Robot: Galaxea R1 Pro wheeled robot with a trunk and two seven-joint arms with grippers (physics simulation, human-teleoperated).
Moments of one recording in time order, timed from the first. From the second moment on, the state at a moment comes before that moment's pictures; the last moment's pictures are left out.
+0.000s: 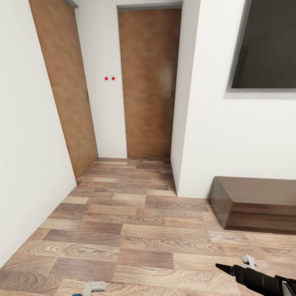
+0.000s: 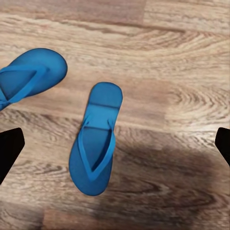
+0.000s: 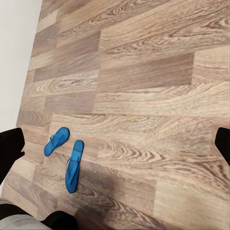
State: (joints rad) left arm -0.34 -0.02 0.00 -0.37 0.04 0.26 0.13; right arm -0.21 -0.34 -0.29 -0.85 -0.18 0.63 0.97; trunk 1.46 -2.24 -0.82
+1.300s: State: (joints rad) left arm -0.34 -0.02 0.00 -0.37 0.04 0.26 0.13; right arm -0.21 -0.34 -0.29 -0.85 -0.18 0.63 0.97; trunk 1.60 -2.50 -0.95
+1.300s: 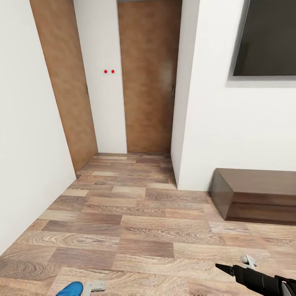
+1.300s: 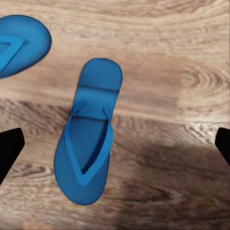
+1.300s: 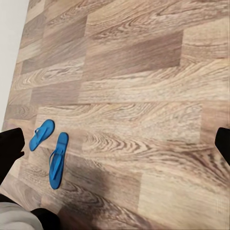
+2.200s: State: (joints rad) left arm -0.34 -0.02 0.00 -0.39 0.04 0.26 0.13; right arm -0.21 -0.34 -0.29 -0.85 -0.18 0.63 0.97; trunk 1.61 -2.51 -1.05
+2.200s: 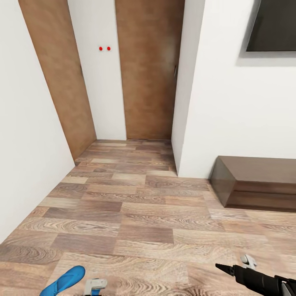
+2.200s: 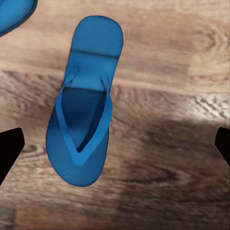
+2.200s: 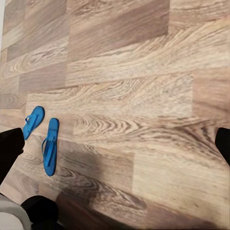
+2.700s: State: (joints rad) left arm -0.34 -0.02 0.00 -0.61 0.04 0.26 0.15; right arm -0.21 -0.34 -0.29 -0.85 -0.18 0.63 0.97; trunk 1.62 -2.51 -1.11
